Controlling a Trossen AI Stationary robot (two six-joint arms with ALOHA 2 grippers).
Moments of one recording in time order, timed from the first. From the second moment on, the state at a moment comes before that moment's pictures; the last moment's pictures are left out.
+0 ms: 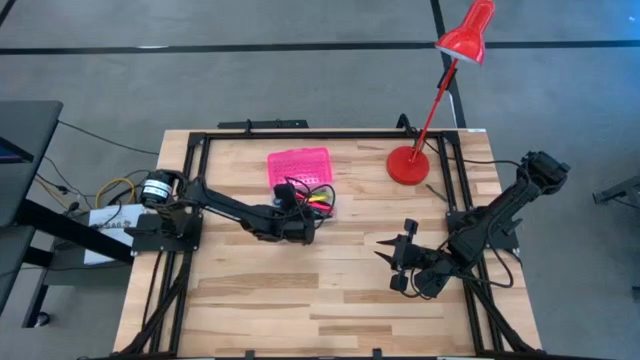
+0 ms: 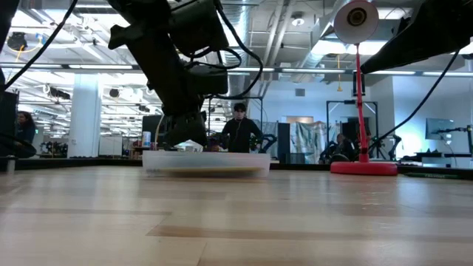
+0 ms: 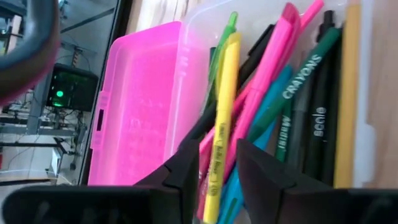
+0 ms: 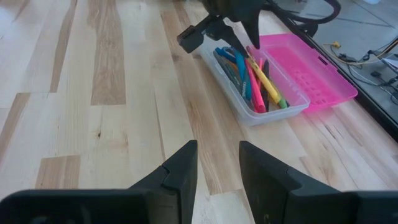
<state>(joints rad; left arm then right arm) -0.12 1.81 1.04 -0.38 -0.80 -0.05 0.73 1.30 0.68 -0.27 0.88 0.47</state>
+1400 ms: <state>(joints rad) -0.51 0.78 0.29 0.27 -0.68 0.19 0.27 1.29 0.68 -0.84 0.65 0.74</state>
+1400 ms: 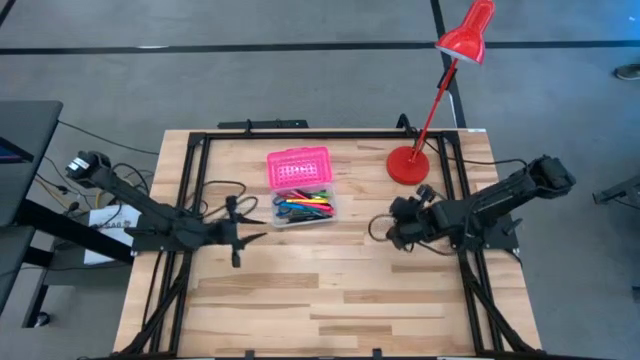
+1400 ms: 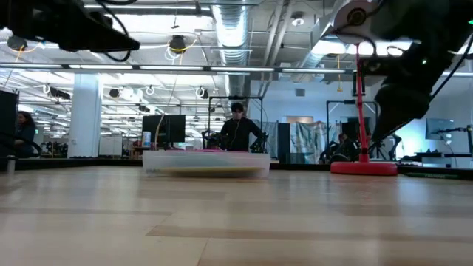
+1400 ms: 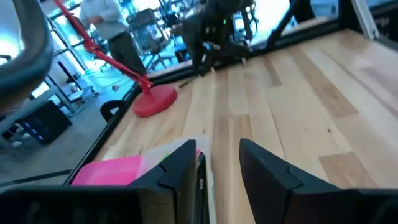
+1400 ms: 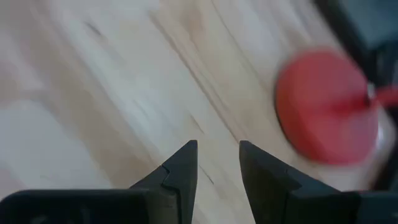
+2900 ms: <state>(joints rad) -0.51 0.61 0.24 0.26 -0.63 0.18 -0.65 1.61 0.68 -0.98 0.31 0.41</state>
